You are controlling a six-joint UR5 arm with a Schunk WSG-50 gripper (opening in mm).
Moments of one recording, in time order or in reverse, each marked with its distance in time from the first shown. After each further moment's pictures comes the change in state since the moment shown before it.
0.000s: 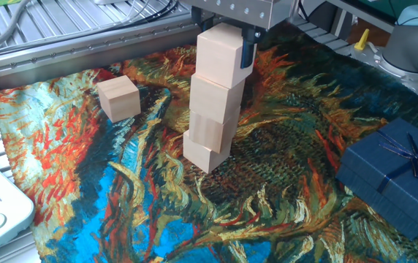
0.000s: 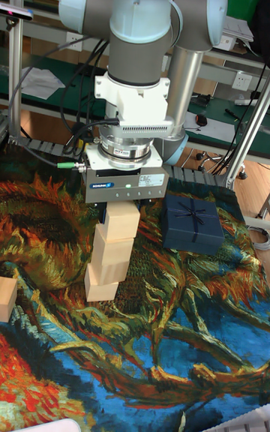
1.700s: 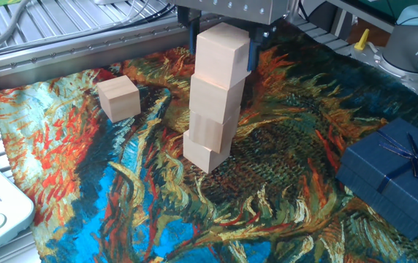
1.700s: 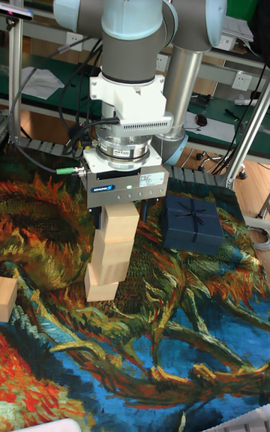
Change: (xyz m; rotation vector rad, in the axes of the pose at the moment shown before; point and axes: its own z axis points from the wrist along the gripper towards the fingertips) arm -0.012 -0.003 -0.003 -0.013 -0.041 -0.078
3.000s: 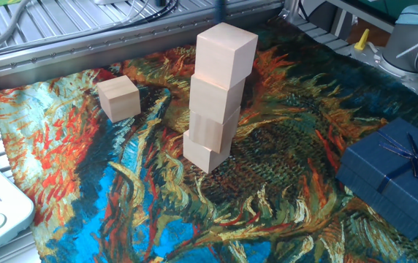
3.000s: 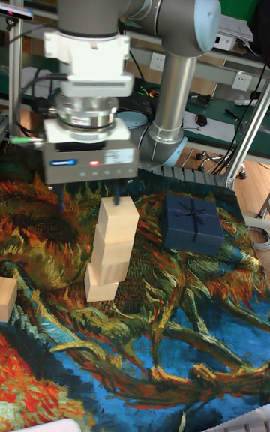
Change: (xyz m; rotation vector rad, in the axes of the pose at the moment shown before) arm -0.004 -0.094 -0.052 0.057 -0.019 0.075
